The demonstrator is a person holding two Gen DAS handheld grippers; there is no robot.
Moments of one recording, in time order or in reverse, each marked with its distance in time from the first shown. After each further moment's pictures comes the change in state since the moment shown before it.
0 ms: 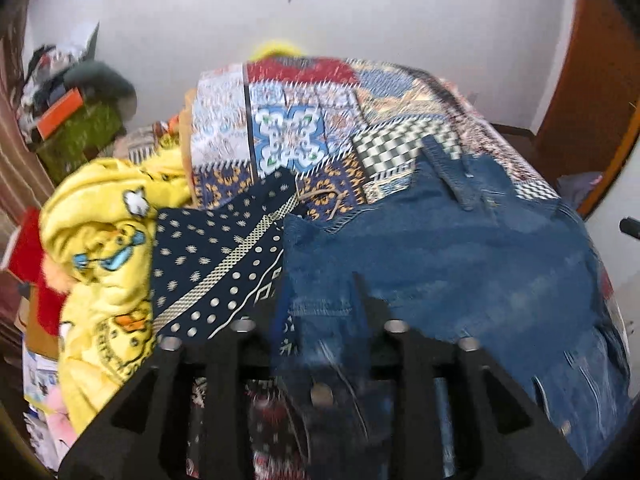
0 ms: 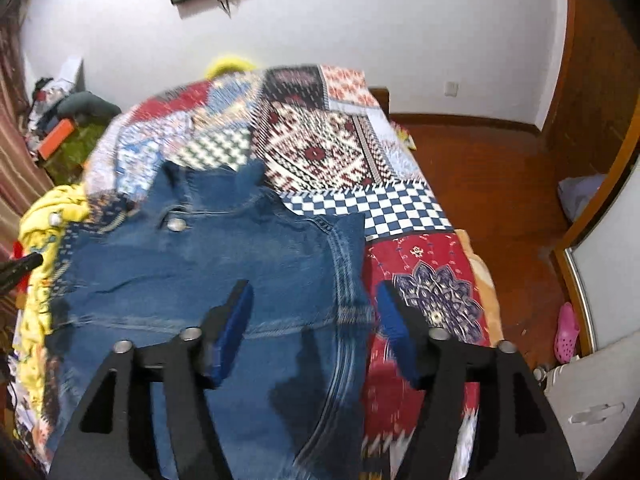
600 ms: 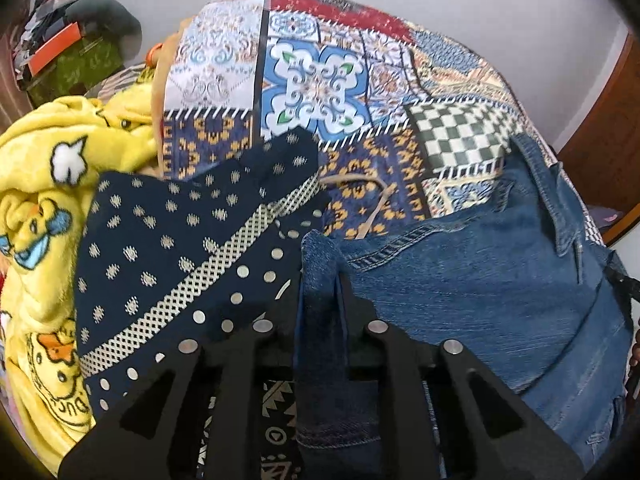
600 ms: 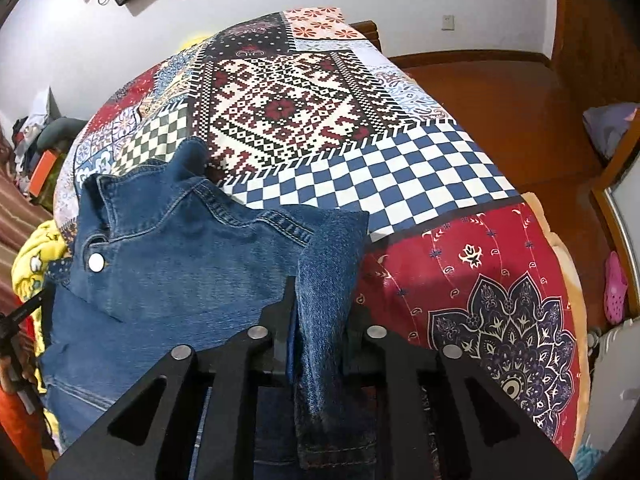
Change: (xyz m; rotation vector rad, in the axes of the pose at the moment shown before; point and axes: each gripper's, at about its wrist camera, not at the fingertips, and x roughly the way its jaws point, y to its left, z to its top) left arm 0.154 0.036 0.026 -0.175 0.146 -0.025; right arm 0.143 -0.044 0.016 0.173 0.139 0.080
